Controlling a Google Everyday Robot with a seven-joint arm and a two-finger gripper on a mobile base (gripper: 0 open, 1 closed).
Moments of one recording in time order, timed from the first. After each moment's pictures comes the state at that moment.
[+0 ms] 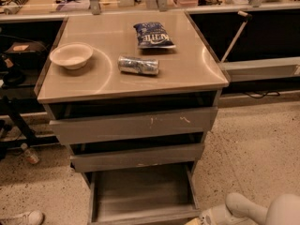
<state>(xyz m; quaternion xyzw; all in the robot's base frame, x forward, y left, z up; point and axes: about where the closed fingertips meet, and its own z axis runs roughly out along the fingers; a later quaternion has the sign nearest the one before) 0.377 -0.180 0.166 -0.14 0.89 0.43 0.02</state>
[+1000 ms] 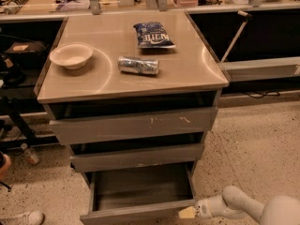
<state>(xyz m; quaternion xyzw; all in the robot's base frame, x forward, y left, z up) 0.428 -0.164 0.177 -0.13 0.87 0.47 0.07</state>
